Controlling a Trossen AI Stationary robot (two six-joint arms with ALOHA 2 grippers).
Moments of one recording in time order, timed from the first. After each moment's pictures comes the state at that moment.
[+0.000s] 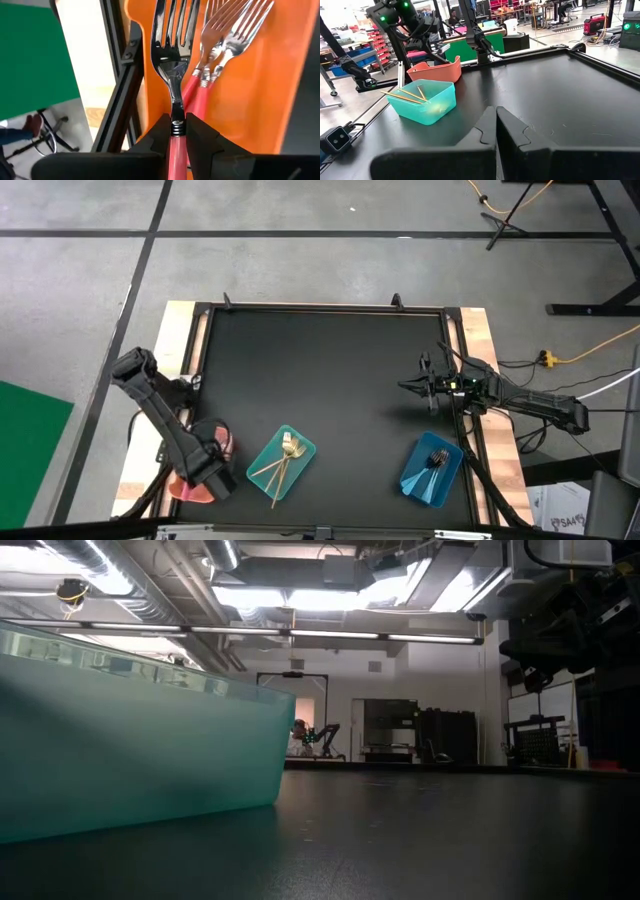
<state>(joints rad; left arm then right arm) -0.83 1.65 1.34 -1.56 0.25 -2.28 -0.27 0.12 0.01 0.06 -0.32 0.18</state>
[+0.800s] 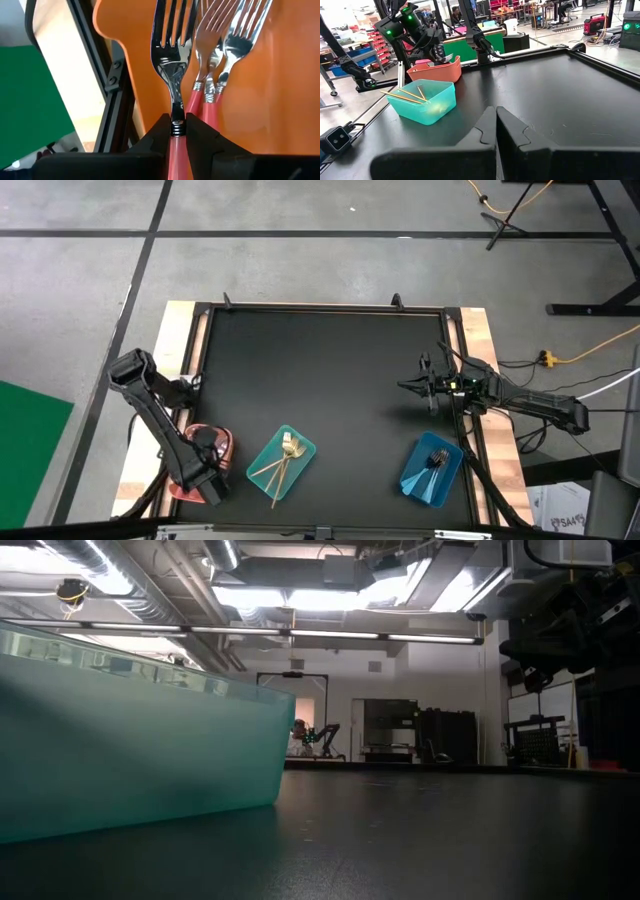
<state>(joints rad) -0.91 1.65 1.19 -1.42 0.20 -2.17 -0.27 0.12 0.01 0.06 -0.32 0.18</state>
